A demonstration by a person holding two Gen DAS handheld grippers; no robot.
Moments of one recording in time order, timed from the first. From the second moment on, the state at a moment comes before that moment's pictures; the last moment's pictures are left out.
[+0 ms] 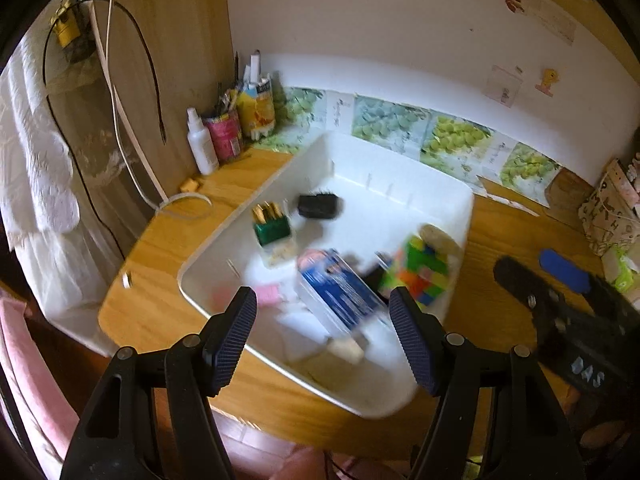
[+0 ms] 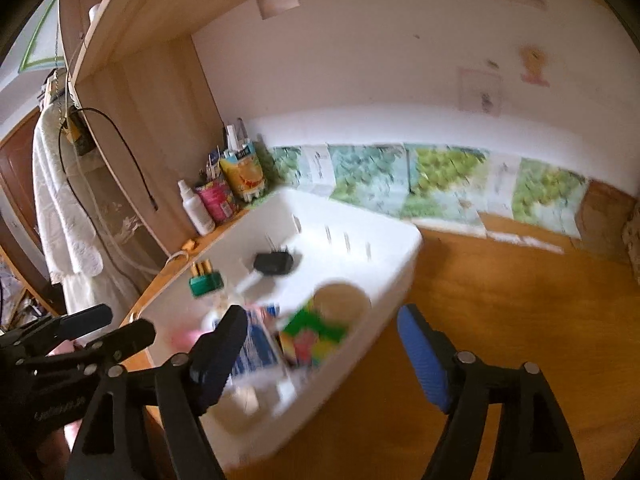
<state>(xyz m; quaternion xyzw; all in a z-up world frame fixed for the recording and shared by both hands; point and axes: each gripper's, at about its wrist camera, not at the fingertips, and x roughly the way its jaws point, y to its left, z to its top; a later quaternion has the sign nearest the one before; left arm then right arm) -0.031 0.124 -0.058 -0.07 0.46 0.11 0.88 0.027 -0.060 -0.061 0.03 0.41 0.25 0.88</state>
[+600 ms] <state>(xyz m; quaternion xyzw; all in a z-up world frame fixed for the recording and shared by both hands) -0.078 -0.004 -0.036 -0.03 0.46 0.02 0.89 -0.078 -0.224 -0.047 0.08 0.51 0.13 0.85</state>
